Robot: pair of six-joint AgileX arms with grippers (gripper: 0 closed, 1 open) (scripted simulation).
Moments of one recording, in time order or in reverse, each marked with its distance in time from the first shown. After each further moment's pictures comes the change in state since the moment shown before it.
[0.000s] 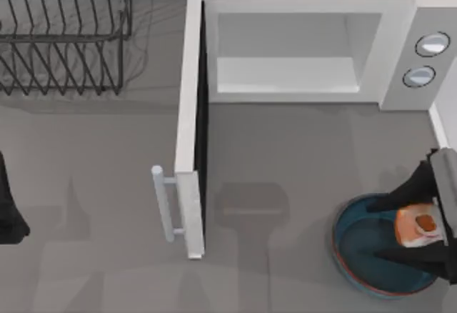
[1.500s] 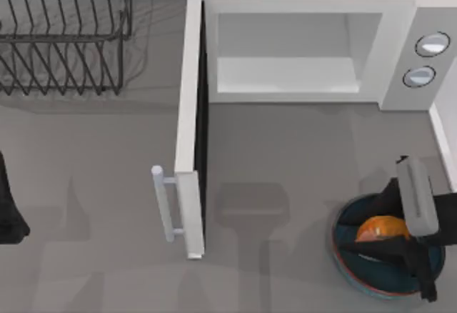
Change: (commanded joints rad) left arm 0.000 0.000 0.000 0.000 0.000 0.000; right arm 0.143 0.093 -0.109 0.523 0.035 0.352
